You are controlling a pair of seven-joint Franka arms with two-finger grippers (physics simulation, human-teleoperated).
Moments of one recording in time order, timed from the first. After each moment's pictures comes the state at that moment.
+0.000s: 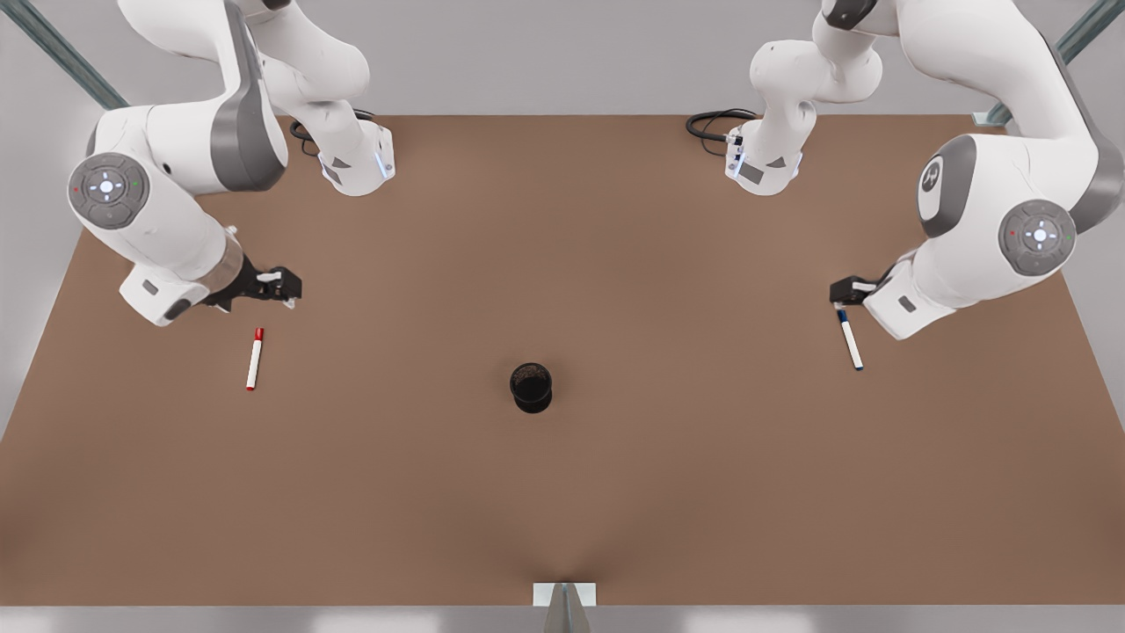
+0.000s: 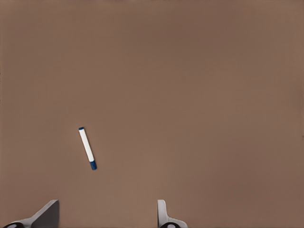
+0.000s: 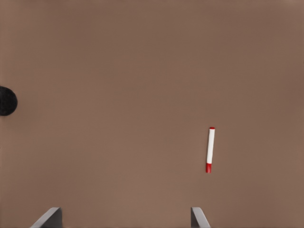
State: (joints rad) left arm -0.13 0.23 0.02 -1.37 0.03 1.40 0.02; right arm 0.05 0.16 0.14 -1.44 -0.09 1.51 0.08
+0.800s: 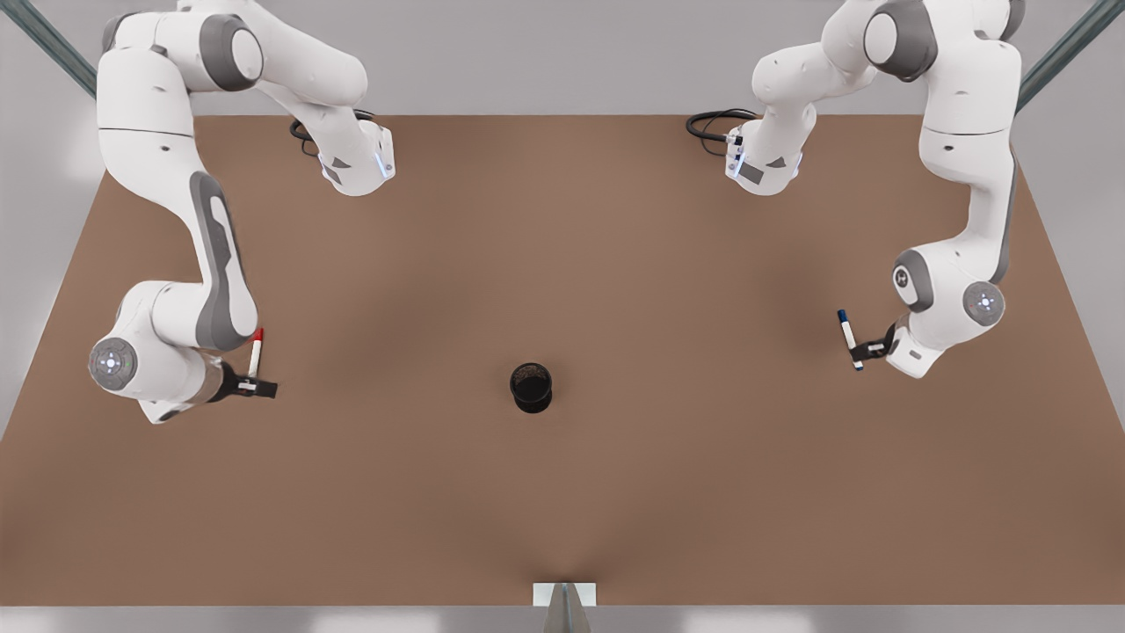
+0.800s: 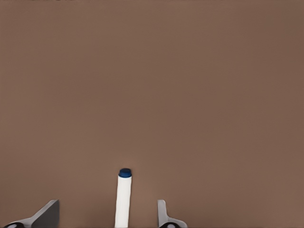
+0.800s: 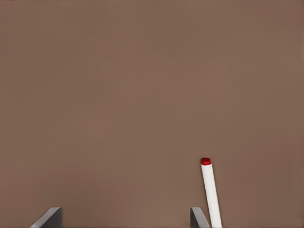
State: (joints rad) left arm 0.24 0.38 0.03 -2.19 0.01 2.50 0.08; right arm -0.26 0.50 0.14 -1.71 -0.06 2.04 0.06
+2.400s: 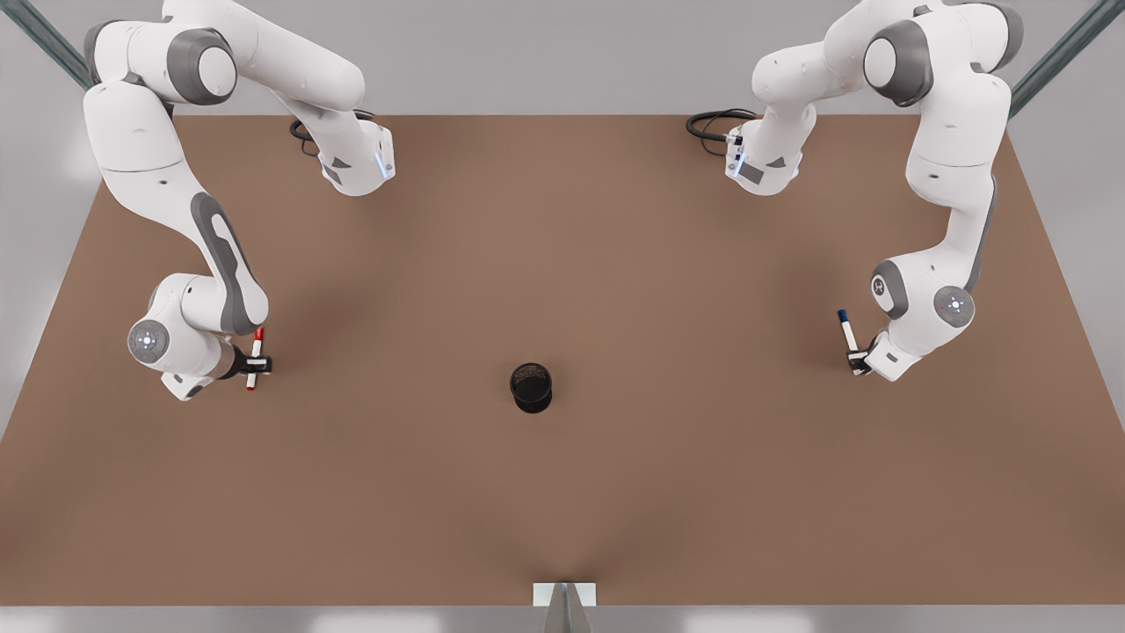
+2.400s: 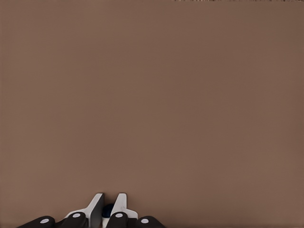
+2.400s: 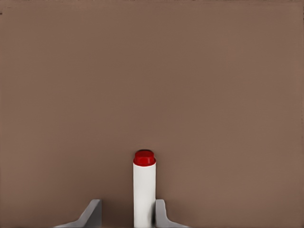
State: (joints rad) left arm 0.23 0.47 0.02 -2.21 0.02 2.71 0.23; right arm -0.42 0.55 0.17 -2.02 -0.20 2.41 -0.18
